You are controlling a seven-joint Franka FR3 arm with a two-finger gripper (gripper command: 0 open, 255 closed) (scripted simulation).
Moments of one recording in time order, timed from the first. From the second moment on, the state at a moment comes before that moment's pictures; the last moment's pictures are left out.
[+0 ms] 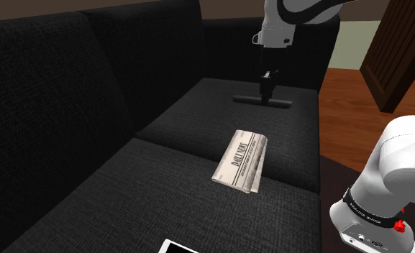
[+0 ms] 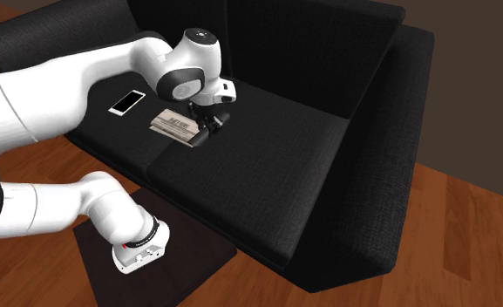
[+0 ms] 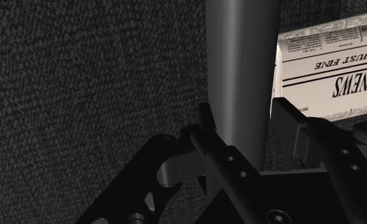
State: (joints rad) arm 0.12 -0.57 -0.10 -2.36 0.11 1.74 -0.27
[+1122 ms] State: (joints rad) arm 0.29 -0.85 0.24 -2.53 0.35 1.70 0.13
